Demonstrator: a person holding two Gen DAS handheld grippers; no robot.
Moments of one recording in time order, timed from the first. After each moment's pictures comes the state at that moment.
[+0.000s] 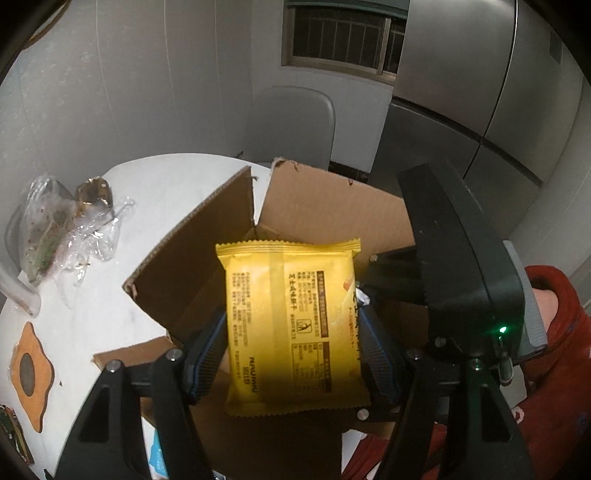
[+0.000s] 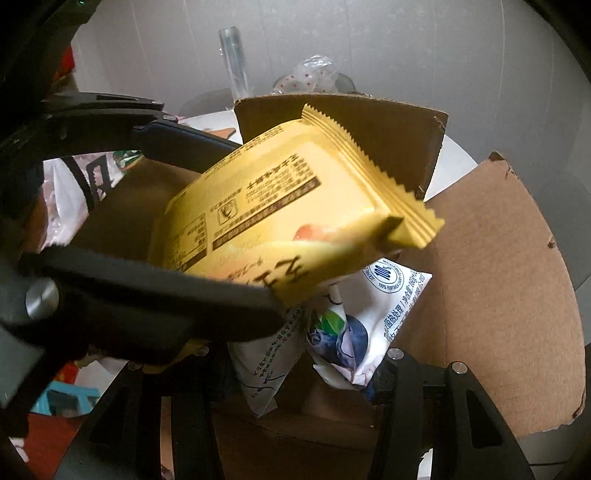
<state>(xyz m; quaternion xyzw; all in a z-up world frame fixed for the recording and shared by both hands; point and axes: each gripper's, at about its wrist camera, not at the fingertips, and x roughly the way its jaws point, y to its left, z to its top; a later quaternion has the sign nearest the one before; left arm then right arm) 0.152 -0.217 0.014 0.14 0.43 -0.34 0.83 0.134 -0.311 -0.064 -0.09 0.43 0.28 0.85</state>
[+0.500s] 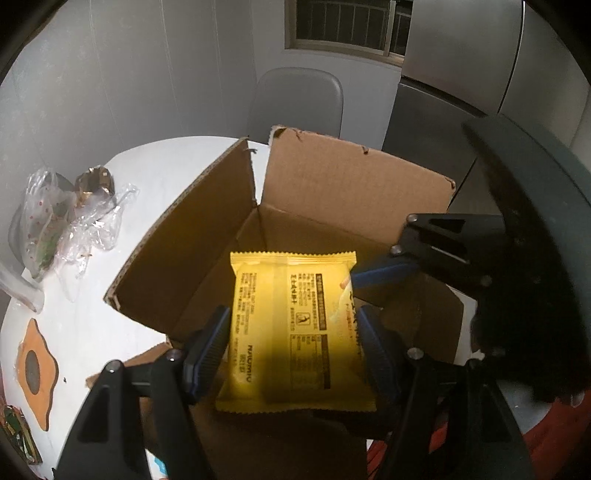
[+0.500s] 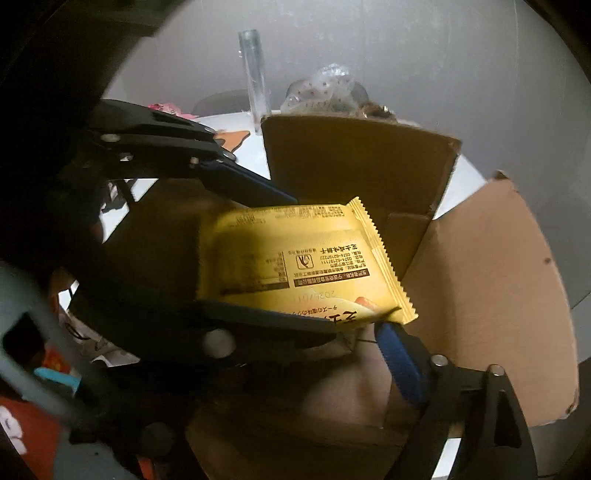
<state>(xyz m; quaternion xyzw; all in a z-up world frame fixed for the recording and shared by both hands) 0.166 -0.221 -0.007 0.17 0.45 -0.32 0.82 0.126 -0.293 -0.058 -0.12 0.40 0.30 0.86</state>
